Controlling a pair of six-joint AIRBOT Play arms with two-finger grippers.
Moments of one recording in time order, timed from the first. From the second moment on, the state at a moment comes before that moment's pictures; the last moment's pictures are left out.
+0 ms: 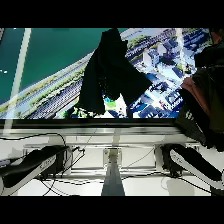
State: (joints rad) left arm -0.10 -1.01 1.42 1.57 -0.43 -1.40; right arm 0.02 -1.05 1.58 -1.59 1.50 1.29
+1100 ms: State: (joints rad) left arm -0.10 -1.01 1.42 1.57 -0.43 -1.40; right arm 0.55 -1.25 1.16 -1.21 1.19 1.22
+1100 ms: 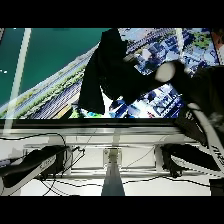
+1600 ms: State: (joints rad) left arm -0.10 -1.01 1.42 1.57 -0.43 -1.40; right arm 0.78 -1.46 1.10 -1.39 0.86 1.25
